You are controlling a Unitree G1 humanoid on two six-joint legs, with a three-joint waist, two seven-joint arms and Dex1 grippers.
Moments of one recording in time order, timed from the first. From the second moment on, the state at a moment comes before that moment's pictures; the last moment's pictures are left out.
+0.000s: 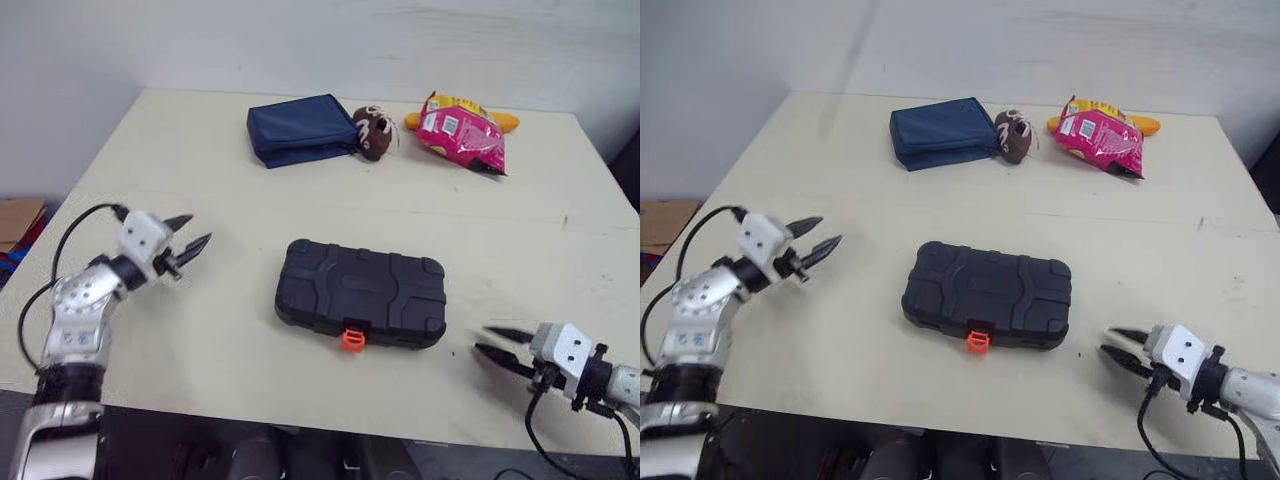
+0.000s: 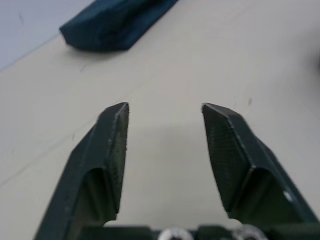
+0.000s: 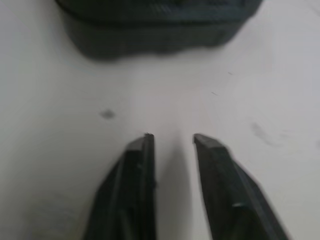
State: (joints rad) left arm -0.49 0.65 0.13 0.38 -0.21 -0.13 -0.73; right arm 0.35 -1.01 -0.15 -0.10 0.51 -0.15 0.94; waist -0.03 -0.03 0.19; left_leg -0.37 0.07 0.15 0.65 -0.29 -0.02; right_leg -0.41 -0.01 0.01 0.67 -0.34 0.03
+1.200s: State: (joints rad) left arm -0.47 0.55 -0.02 0.33 -0.15 0.01 -1.06; right arm -0.43 -0.55 0.09 0.30 0.15 0.00 0.92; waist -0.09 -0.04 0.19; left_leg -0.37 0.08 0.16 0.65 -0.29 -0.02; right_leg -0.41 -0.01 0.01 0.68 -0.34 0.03
